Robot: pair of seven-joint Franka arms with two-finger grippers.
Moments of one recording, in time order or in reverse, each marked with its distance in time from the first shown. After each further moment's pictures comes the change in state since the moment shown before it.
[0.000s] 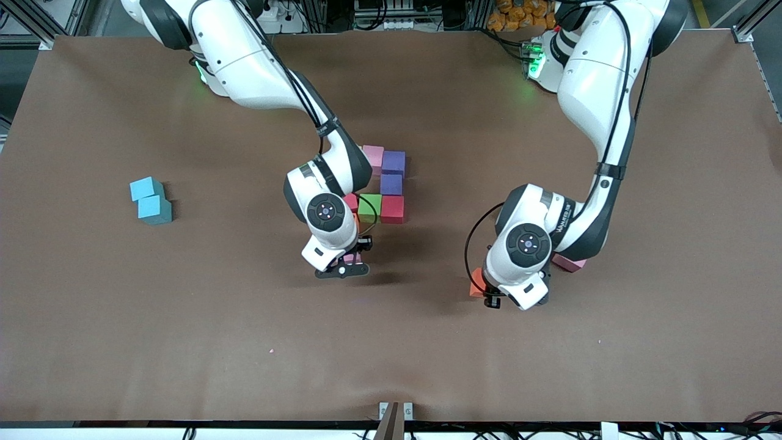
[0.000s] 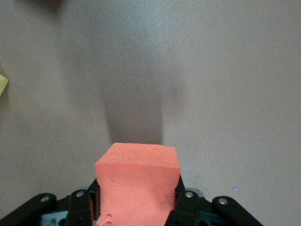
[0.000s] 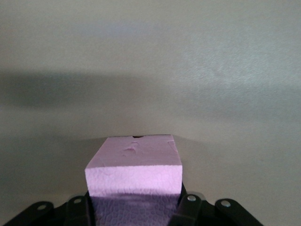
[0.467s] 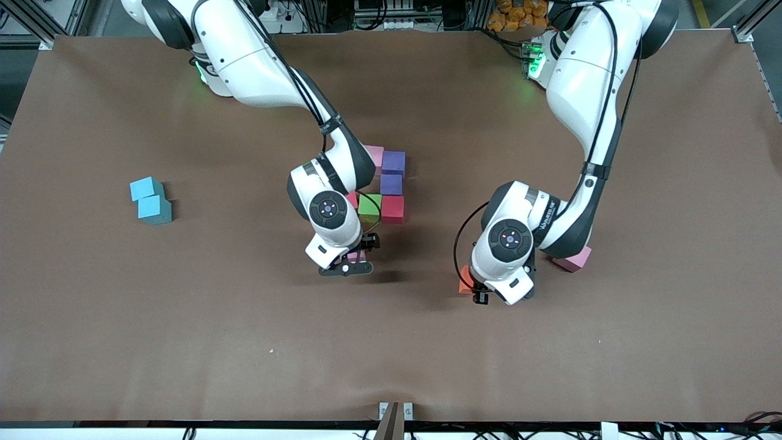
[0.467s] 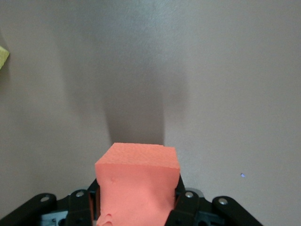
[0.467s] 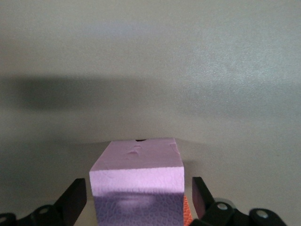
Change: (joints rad) left arm -0.035 0.016 0.001 0.011 0.000 0.003 -0.062; right arm 0.006 0.000 0.000 0.000 0.022 0.017 0.021
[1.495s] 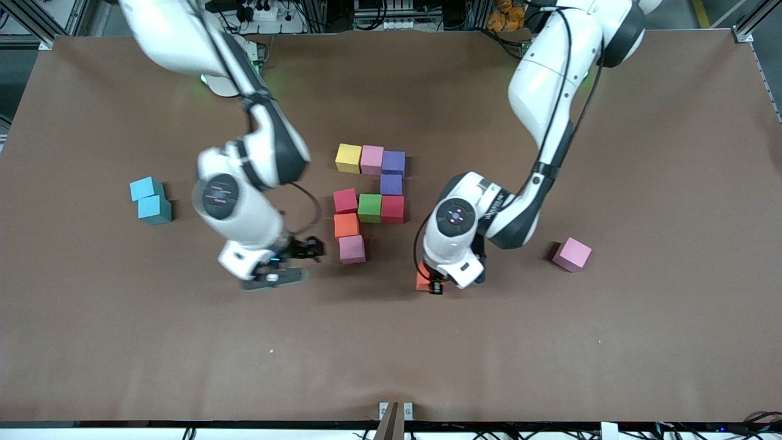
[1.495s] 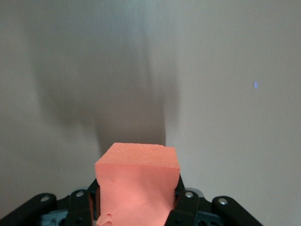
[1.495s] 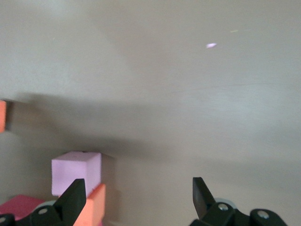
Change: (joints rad) left arm -0.152 0.098 0.002 0.075 0.000 0.164 -0.184; right arm -0.210 -0.374 -0.024 -0.198 0.000 -0.033 -0.308
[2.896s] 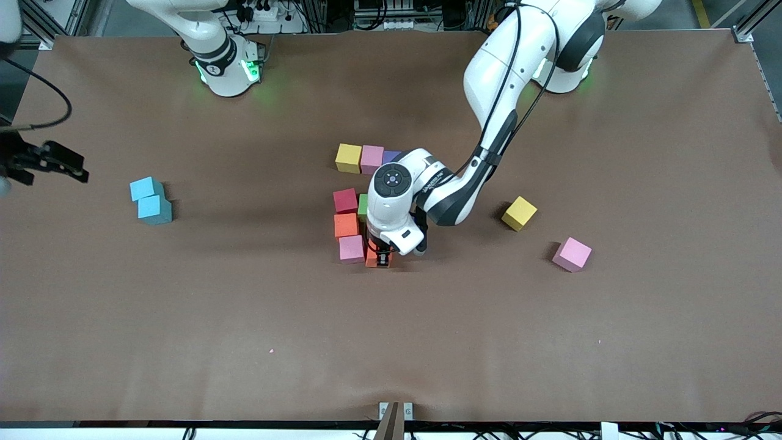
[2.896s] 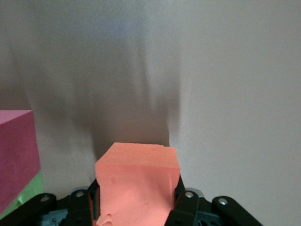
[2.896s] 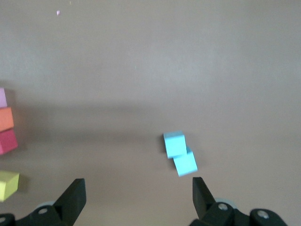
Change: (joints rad) left arm -0.155 0.075 -0.002 0.064 -0.004 0.055 -0.191; right arm -0.492 -0.436 0.074 0.043 -0.205 -0.628 -0.260
